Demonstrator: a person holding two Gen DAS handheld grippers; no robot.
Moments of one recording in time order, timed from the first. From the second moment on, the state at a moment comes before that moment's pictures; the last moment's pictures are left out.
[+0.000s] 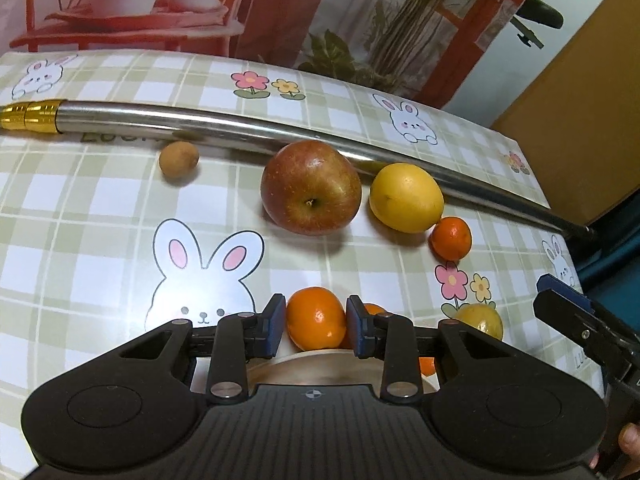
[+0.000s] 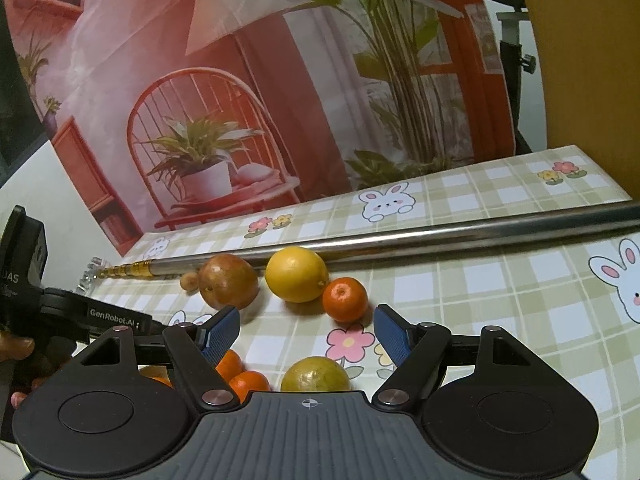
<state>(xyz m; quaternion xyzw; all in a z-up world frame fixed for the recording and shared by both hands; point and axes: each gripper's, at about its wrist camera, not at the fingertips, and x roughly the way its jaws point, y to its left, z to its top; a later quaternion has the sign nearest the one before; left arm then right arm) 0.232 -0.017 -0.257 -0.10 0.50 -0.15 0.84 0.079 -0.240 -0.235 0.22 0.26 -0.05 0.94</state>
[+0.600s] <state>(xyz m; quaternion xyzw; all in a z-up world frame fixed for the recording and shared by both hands) 0.225 0.005 -0.247 0.00 0.45 -0.10 0.89 0.078 -0.242 -0.238 0.23 0.26 -0.05 0.94</state>
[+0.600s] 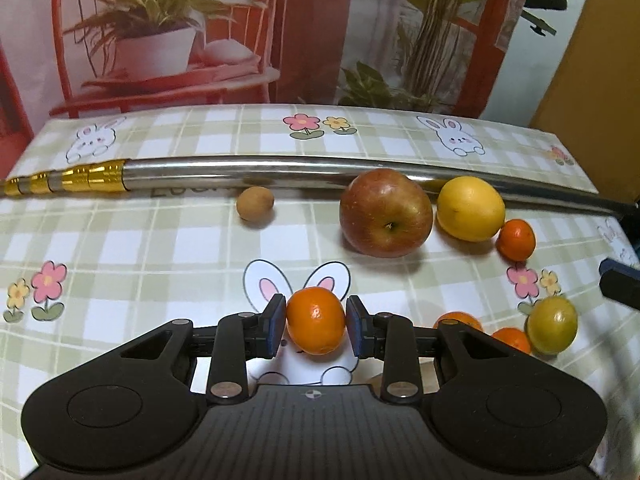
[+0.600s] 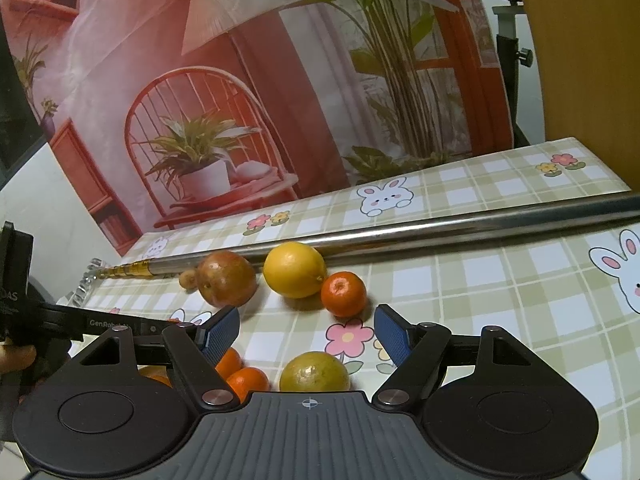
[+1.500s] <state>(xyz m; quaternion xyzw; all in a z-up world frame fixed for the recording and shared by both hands) 0.208 0.003 -0.244 0.03 0.43 -0.13 0.89 0.087 -0.241 -0.239 0.21 0.28 -0.04 0.94</state>
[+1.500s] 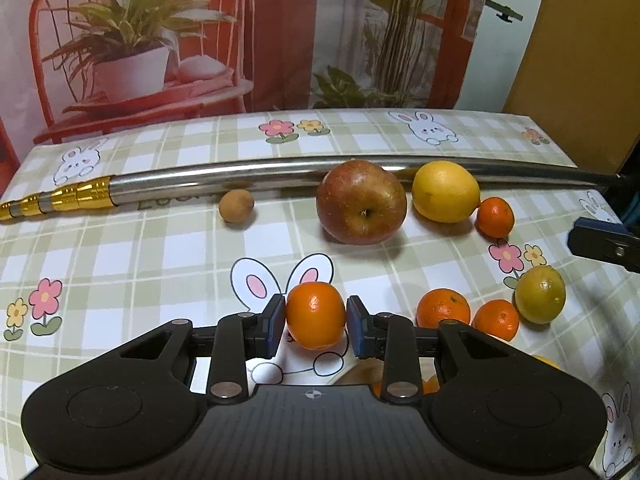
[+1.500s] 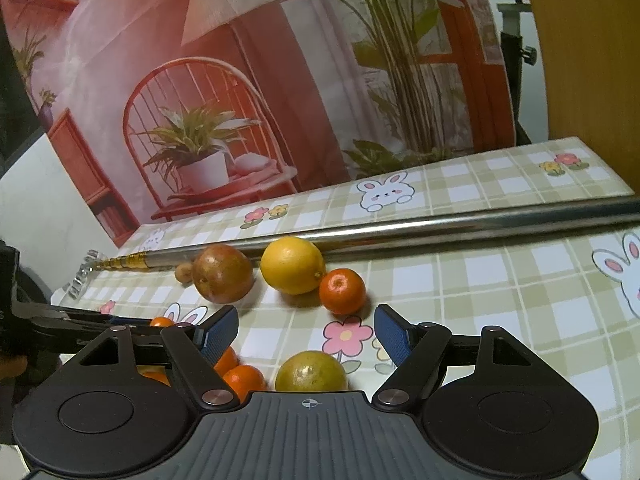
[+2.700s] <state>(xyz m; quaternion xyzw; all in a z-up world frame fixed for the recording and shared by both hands) 0.152 0.038 -0.209 -0.01 0.37 -0.14 0.92 0.227 -0.207 -0.265 0.02 0.35 0.00 0.94</state>
